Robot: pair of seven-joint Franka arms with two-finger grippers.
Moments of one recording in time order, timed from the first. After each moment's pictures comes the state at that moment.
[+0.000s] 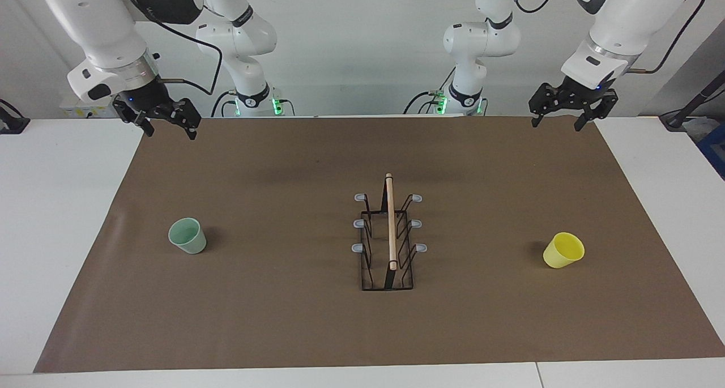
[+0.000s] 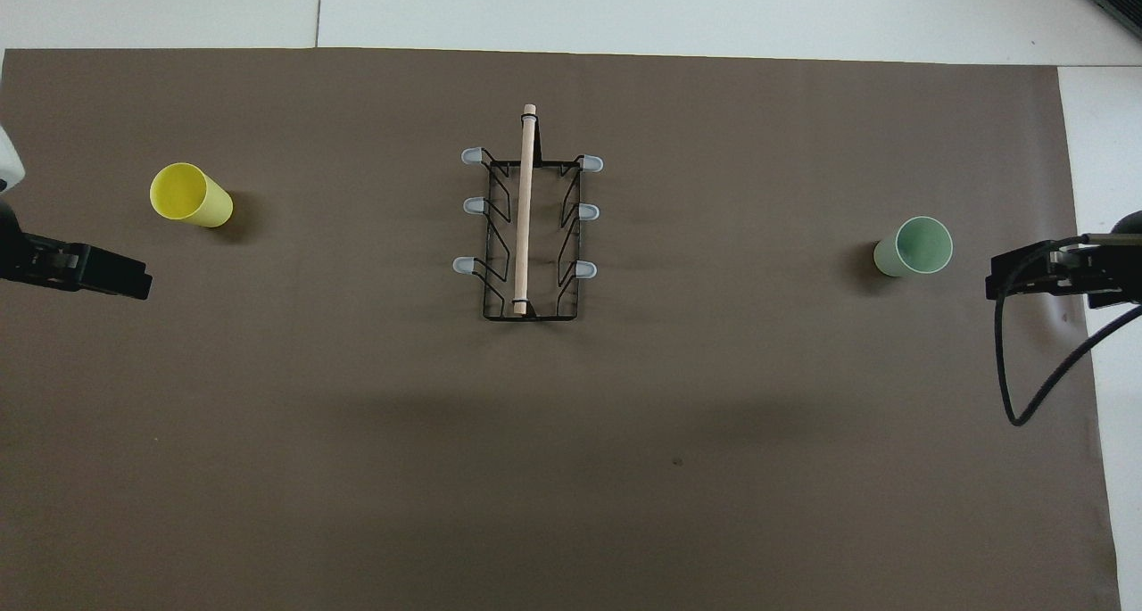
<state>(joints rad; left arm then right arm) -0.09 -0.05 0.01 -1.60 0.00 1.52 0.13 0.07 -0.05 -0.11 -1.67 -0.03 1.56 0.08</state>
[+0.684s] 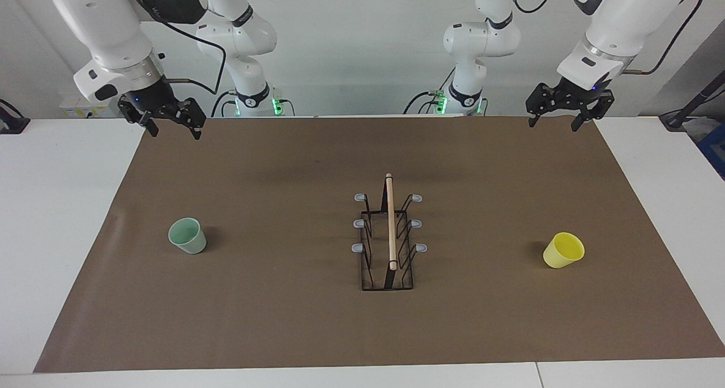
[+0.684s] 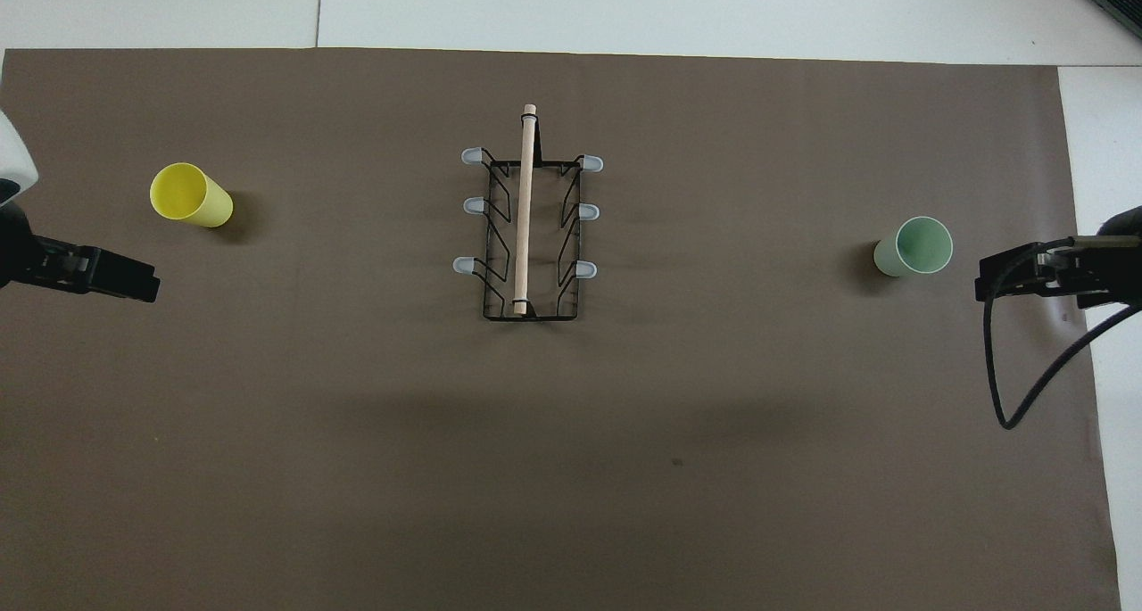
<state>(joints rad) -0.10 -0.05 0.01 -1.60 -0.01 1.52 0.13 0.09 -0.05 -0.10 -1.67 -0.03 1.56 0.08</state>
